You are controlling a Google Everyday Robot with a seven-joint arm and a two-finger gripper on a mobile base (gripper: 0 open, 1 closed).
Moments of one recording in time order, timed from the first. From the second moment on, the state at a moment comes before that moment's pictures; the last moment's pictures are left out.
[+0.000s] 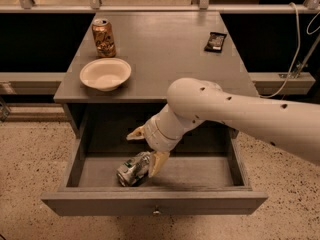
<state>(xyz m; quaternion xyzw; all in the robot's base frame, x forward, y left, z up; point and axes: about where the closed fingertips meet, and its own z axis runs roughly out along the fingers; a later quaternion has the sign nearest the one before) 0.492 0.052 0.696 -0.87 0.42 0.10 0.25</state>
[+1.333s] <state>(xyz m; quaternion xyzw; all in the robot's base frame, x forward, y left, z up) 0.485 0.080 0.617 -0.89 0.40 0.12 0.17</state>
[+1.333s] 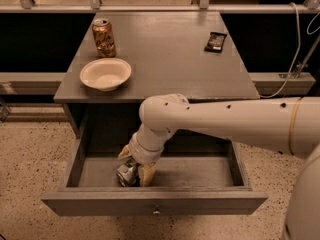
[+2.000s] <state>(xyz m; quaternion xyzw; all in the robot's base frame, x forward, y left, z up) 0.480 0.078 0.612 -0.89 0.41 0.12 0.17</state>
